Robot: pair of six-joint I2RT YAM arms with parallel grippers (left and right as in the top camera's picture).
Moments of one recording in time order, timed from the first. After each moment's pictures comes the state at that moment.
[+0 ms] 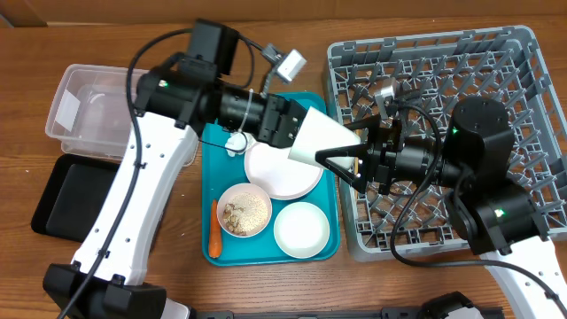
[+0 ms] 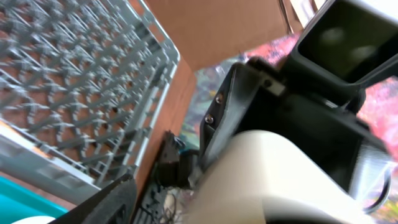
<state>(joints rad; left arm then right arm) -0.30 1.65 1.75 -1.14 1.24 -0.05 0.31 1.06 1.10 -0.36 -0.93 0.38</state>
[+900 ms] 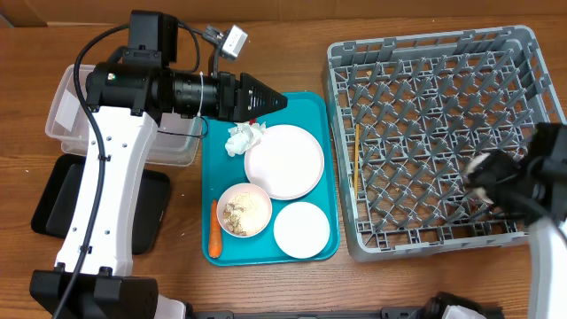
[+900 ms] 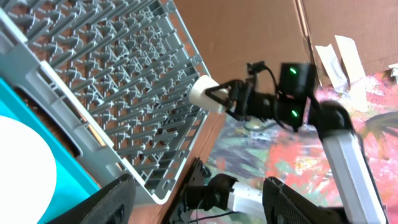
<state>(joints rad) -0.12 1.65 1.75 -1.16 1.18 -0.07 -0.36 1.18 1.11 -1.12 0.00 0.48</state>
